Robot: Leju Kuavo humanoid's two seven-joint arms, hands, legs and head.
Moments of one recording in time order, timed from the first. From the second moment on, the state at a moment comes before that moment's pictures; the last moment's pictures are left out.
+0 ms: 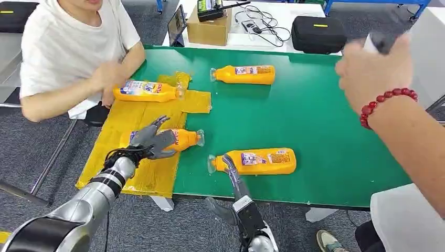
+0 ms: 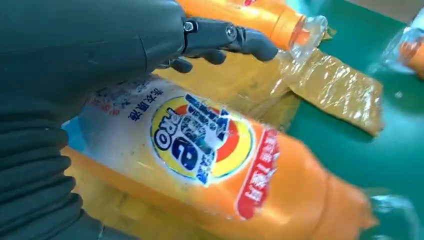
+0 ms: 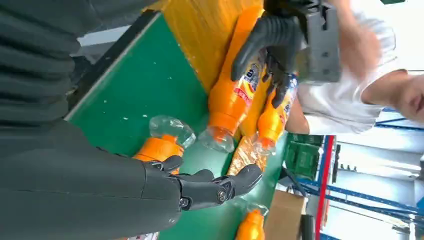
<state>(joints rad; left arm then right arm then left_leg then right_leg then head) -0.66 -0.01 -0.13 -0.49 -0.73 -0.08 -0.31 -0.07 0.23 0.51 -1.09 0.12 -0.14 -0.59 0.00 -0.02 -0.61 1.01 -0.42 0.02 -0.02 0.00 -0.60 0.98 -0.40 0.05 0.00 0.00</state>
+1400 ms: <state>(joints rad) 0.02 -0.18 -0.17 -1.67 0.22 0.22 -0.52 -0.10 0.09 0.21 -1.12 1.22 -0.69 -0.29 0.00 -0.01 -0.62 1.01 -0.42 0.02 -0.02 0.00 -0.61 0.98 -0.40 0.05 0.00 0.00</state>
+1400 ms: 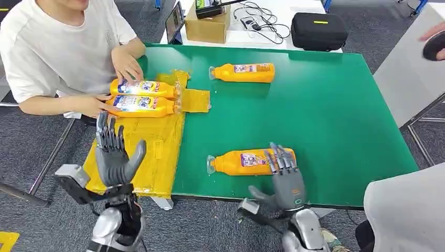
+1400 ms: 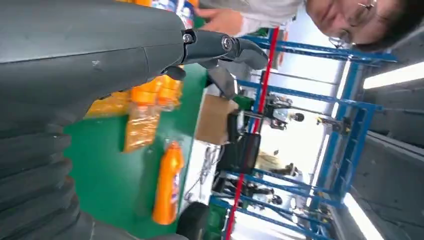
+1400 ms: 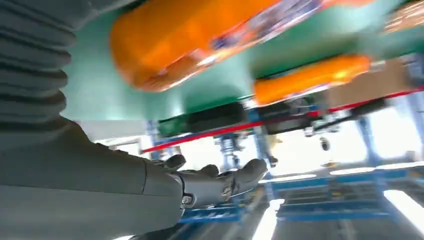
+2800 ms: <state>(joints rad) -0.06 -0.18 -0.32 -1.44 0.08 0.19 -0.33 -0.61 0.11 0.42 -0.48 1.01 -0.10 -0.08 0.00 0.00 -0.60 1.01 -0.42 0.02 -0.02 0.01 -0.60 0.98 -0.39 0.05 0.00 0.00</state>
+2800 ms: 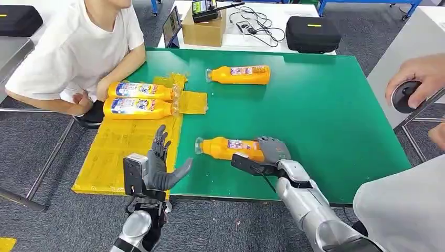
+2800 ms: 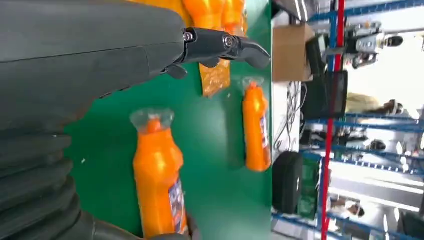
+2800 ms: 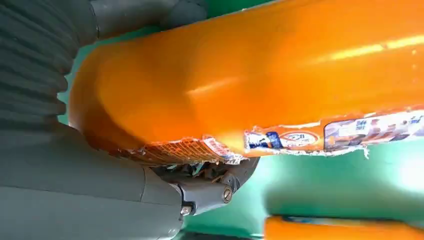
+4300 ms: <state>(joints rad) 0.00 -0.17 -0.48 -1.34 0.50 0.06 -0.46 -0.25 0.12 0.64 -1.10 0.48 -0.29 -0.43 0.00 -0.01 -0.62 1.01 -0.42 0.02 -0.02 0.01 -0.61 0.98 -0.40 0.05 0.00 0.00</state>
